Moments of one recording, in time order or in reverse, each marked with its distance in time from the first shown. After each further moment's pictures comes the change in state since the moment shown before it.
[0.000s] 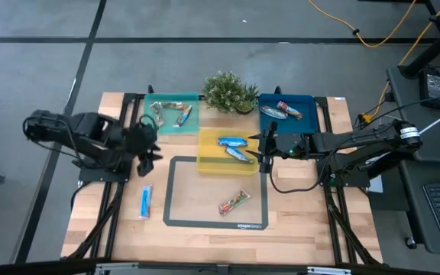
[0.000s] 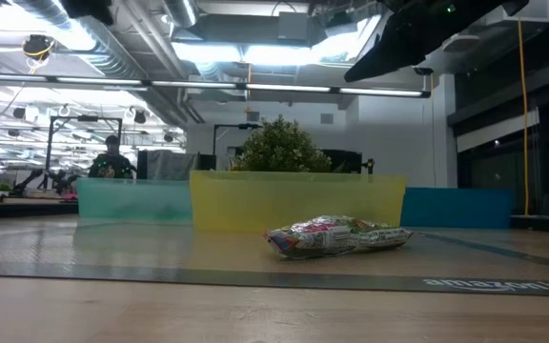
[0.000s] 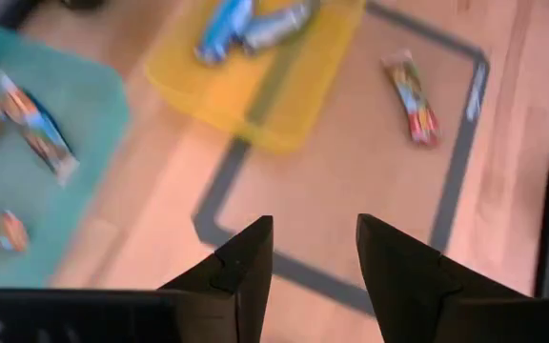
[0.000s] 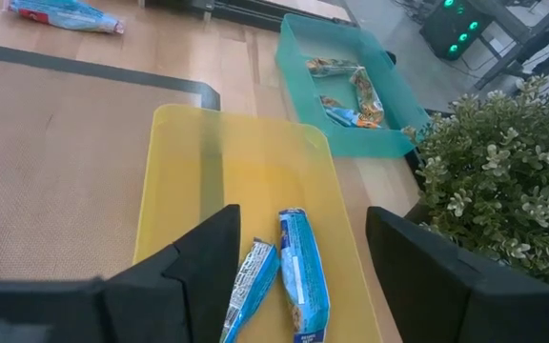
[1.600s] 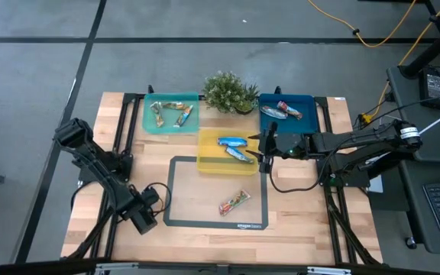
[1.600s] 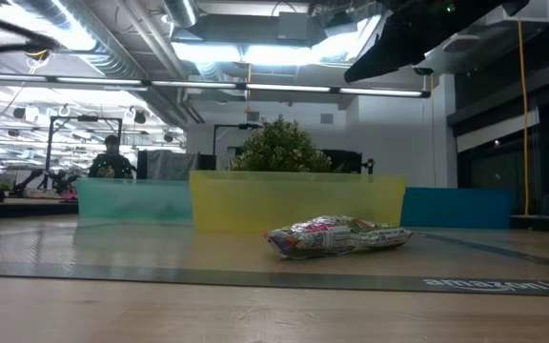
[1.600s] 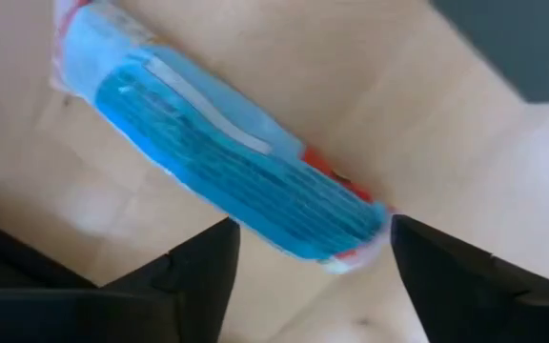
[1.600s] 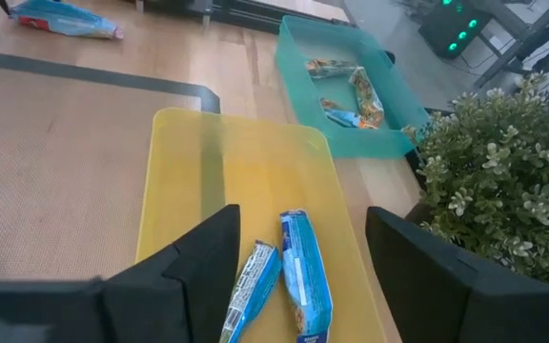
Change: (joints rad) left arm -0.649 0.553 -0.394 0.314 0.247 -0.965; right arm 0.000 0.000 0.000 0.003 0.001 0.017
